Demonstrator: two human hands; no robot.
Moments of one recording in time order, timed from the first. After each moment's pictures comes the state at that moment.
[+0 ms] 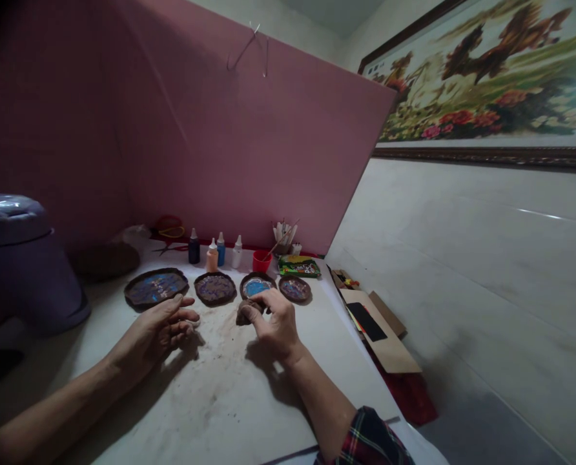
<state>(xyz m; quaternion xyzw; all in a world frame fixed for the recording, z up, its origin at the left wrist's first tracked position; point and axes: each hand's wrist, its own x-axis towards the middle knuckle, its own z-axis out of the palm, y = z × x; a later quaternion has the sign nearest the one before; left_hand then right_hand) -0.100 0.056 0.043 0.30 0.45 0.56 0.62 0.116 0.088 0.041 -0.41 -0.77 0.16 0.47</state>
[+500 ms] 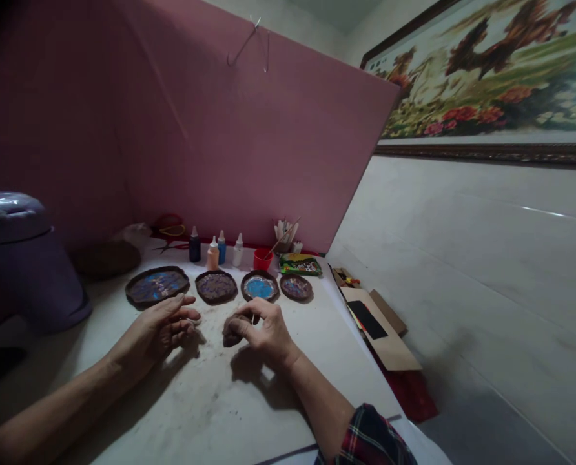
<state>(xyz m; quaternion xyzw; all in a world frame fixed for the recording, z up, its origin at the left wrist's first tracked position) -0.102 0.058 0.038 0.30 0.45 0.56 0.63 0.110 0.083 0.036 -0.36 -0.77 0.29 0.44</state>
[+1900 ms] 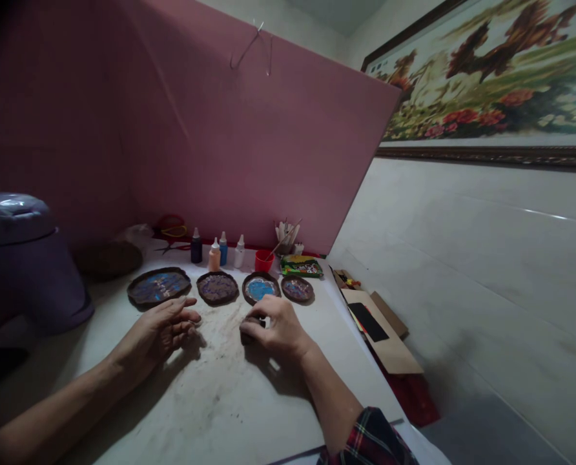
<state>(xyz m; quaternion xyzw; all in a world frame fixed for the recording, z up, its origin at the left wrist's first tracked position) -0.102 0.058 0.039 0.29 0.45 0.56 0.63 0.134 0.100 0.044 -0.35 -0.85 0.18 0.35</state>
